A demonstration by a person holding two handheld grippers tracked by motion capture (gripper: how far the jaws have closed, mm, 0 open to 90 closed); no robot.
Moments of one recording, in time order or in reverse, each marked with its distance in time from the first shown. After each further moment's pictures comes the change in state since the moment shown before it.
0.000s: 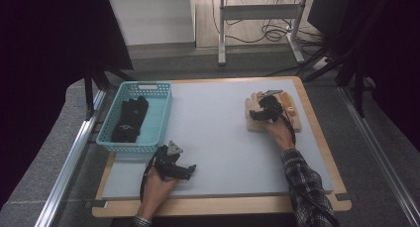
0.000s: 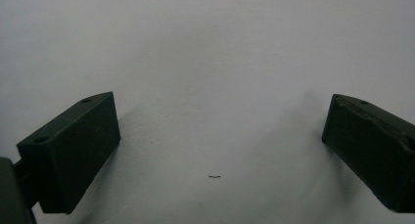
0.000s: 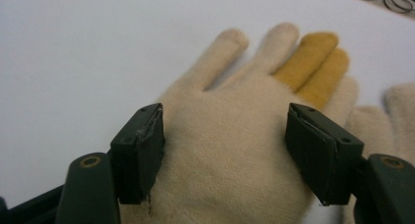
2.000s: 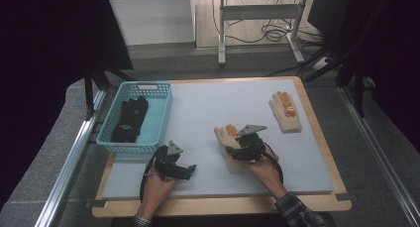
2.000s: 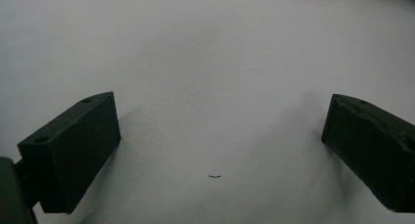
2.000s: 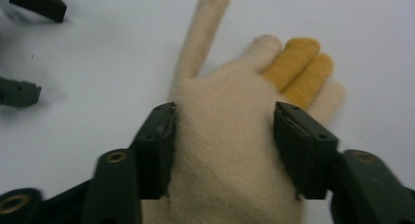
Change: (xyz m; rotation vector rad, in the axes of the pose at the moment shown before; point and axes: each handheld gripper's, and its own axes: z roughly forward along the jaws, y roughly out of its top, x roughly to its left) left arm 0.000 0.000 0.000 0.001 0.002 0.004; right arm 0.140 -0.046 -0.083 -0.027 0.257 -0.060
